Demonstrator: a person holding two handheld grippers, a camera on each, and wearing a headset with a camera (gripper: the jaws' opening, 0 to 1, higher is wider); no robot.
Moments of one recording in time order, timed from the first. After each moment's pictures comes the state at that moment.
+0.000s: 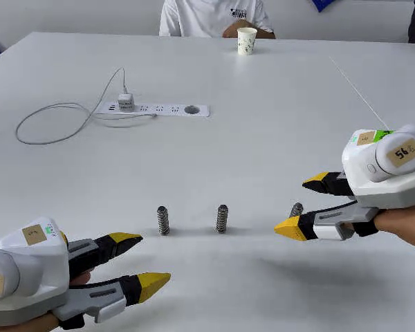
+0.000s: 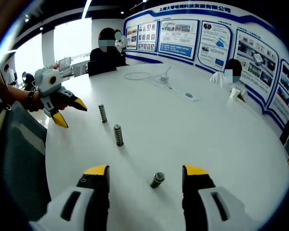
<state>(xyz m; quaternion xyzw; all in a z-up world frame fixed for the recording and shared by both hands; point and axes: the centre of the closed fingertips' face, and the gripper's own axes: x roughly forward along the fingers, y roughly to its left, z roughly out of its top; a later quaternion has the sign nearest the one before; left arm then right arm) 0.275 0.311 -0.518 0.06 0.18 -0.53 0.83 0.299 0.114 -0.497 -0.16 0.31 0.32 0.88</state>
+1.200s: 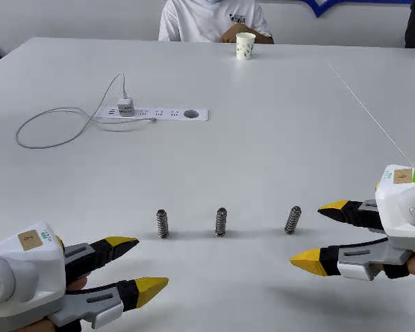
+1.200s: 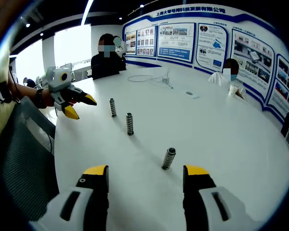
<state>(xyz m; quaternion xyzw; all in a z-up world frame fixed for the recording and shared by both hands) 0.273 0.314 -0.516 0.06 0.18 -0.52 0.83 0.256 0.106 -0.503 -0.13 0.29 0.32 0.89</state>
